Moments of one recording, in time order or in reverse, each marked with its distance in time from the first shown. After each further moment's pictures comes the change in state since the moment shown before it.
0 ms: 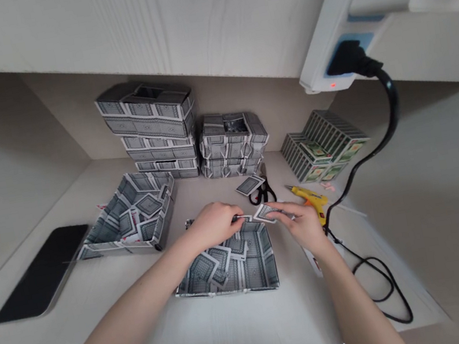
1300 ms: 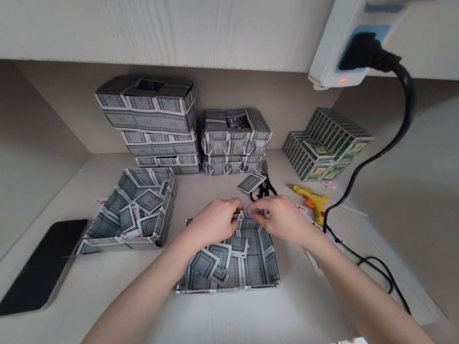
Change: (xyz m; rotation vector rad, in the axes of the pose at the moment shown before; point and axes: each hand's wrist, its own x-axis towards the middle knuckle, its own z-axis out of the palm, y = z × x) left_hand -0.002 -0.003 0.000 -0.041 -0.058 -0.057; right_hand 0.027 -0.047 0.015 -0.484 -0.352 -0.201
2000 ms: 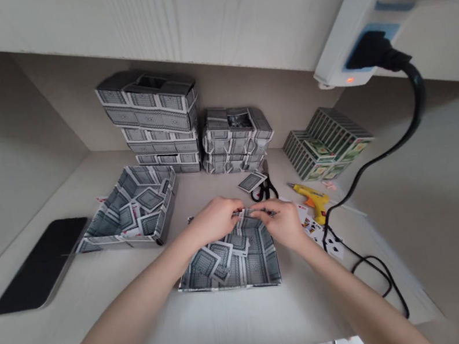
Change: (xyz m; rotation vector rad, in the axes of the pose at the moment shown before) left_hand 0.002 0.002 -0.004 -0.061 -0.013 0.007; right_hand -0.009 0.005 0.031 0.315 0.361 0.185
